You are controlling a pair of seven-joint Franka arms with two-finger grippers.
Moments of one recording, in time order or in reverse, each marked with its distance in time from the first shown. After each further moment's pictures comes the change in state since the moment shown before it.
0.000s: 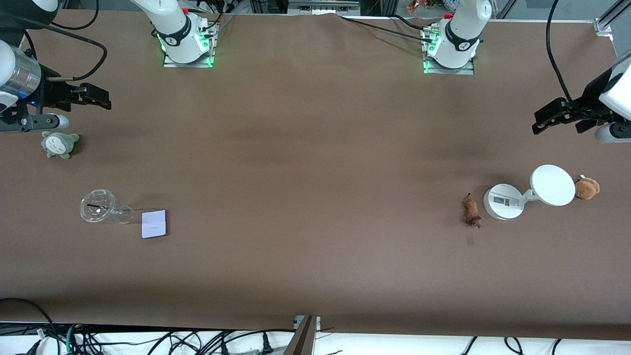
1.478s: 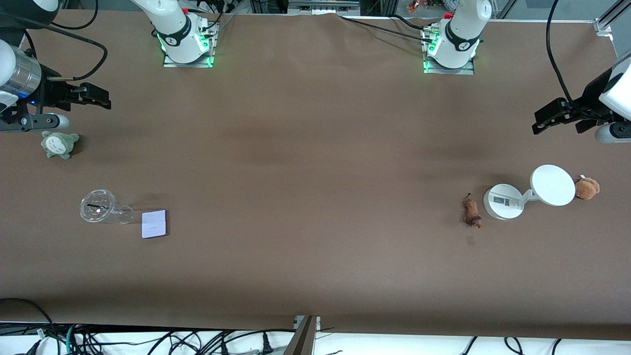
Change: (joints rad) left arm 0.000 0.000 0.000 0.000 0.000 0.000 0.000; right arm -0.073 -0.002 0.073 0.000 -0.002 0.000 0.003
